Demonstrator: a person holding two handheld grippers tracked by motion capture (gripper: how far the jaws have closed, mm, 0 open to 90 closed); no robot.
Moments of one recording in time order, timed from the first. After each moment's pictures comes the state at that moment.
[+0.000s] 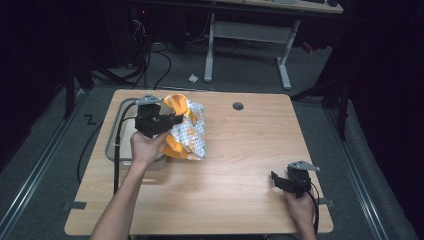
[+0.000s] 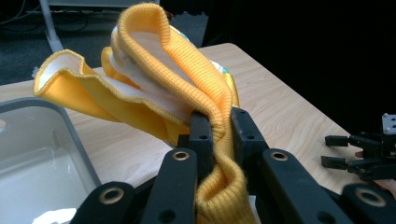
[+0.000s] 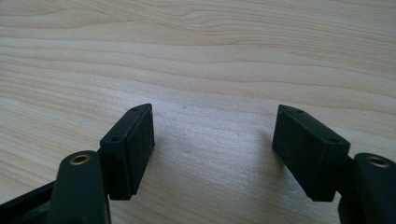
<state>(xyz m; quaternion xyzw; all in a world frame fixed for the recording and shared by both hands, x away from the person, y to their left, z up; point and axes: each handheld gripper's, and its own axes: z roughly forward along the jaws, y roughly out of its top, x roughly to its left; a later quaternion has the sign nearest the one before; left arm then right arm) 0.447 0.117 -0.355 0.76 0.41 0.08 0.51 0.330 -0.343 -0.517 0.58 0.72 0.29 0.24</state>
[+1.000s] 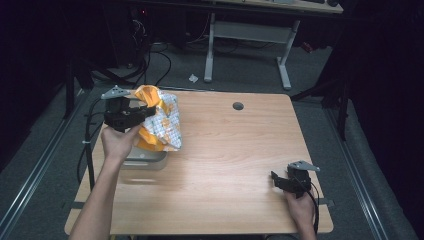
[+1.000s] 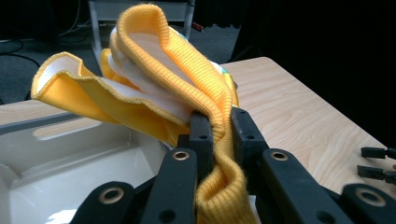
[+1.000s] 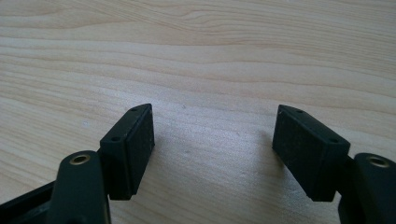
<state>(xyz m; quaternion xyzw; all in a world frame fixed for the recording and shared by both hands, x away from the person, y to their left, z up) 0.448 0.182 -0.337 0.74 0.44 0.13 0.50 0.330 -0.343 -0.517 0.58 0.72 0.29 0.24</state>
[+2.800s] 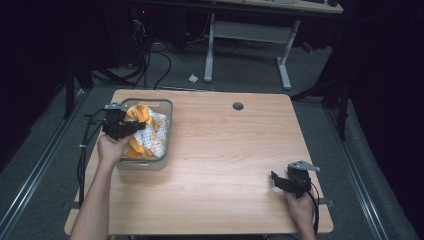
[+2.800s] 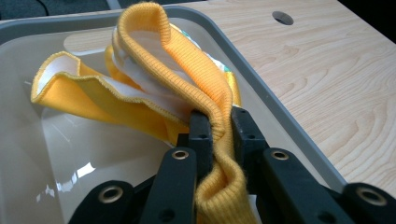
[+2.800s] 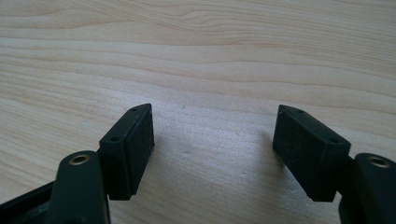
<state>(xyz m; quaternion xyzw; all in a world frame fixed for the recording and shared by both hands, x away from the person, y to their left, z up) 0.489 0.220 -0.428 0.77 0.47 0.09 0.42 0.330 -0.343 -0.517 0.58 0.72 0.29 0.24</state>
